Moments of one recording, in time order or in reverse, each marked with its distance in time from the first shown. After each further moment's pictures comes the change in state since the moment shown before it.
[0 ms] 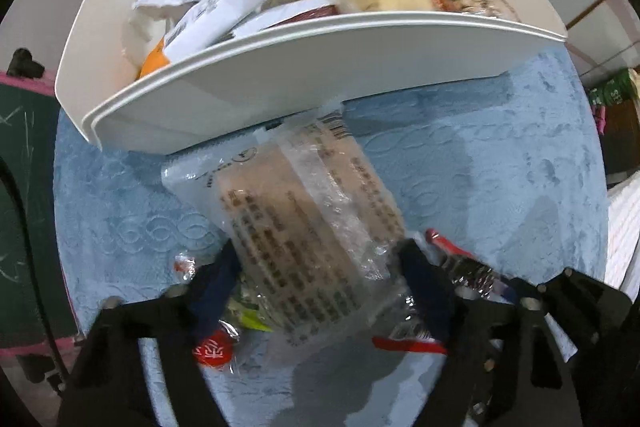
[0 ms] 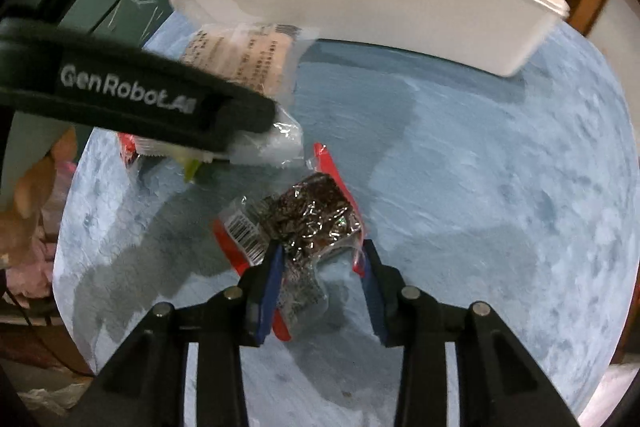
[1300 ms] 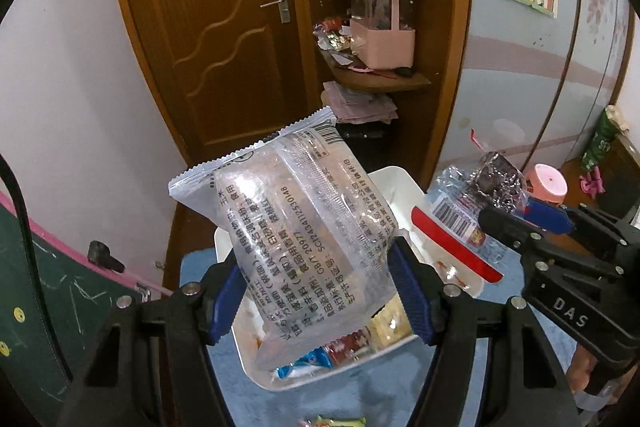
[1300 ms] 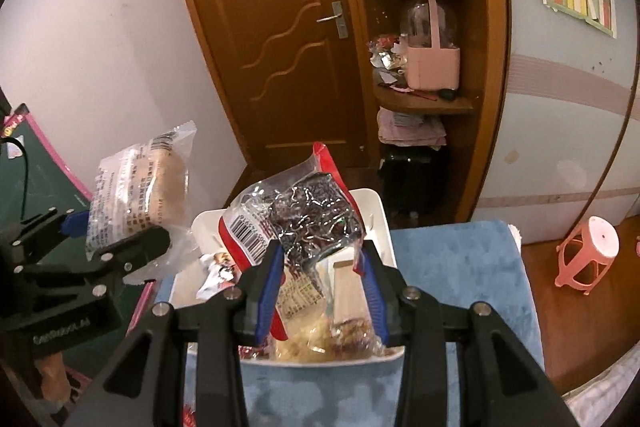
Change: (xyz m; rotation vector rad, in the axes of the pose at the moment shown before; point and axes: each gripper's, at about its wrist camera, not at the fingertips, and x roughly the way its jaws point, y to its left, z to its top) left arm -0.240 0.012 0.106 0.134 -0.605 0.102; right arm -0.176 -0.061 0.176 0.258 -0.578 -0.155
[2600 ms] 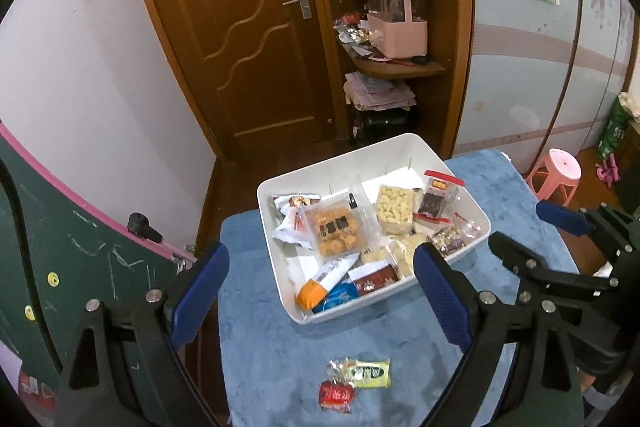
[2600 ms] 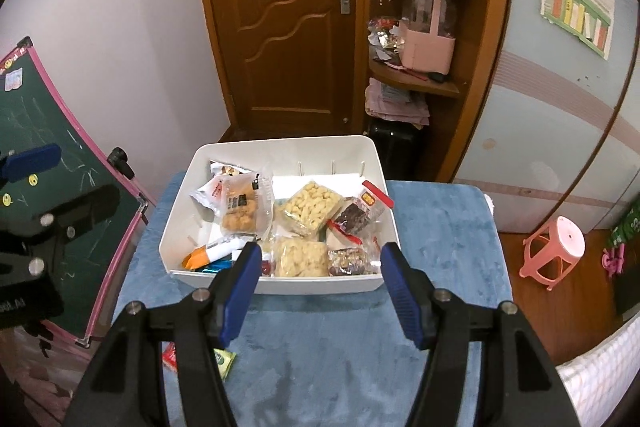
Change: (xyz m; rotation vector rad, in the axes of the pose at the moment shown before) left arm -0.076 0.009 -0.069 0.002 0.006 0.086; right arm -0.056 0.044 -0.061 -0.101 0.091 -0.108
